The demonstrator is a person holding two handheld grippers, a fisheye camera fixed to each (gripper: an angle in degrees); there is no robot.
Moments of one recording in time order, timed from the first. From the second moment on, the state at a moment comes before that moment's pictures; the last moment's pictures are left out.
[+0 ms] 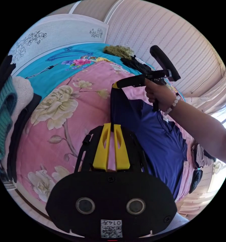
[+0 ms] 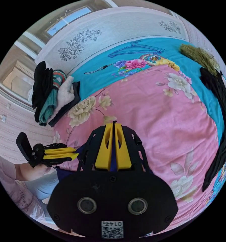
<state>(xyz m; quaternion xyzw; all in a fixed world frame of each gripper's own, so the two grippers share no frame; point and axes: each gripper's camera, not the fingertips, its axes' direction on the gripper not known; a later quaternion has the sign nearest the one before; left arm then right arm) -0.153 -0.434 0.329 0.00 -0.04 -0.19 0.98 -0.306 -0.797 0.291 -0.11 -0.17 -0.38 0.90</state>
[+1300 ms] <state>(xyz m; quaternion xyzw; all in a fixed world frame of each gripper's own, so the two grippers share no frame) 0.326 -0.540 0.565 -0.11 0.19 0.29 0.93 0.220 -0.466 0.047 0.11 -0.14 0.31 0.93</state>
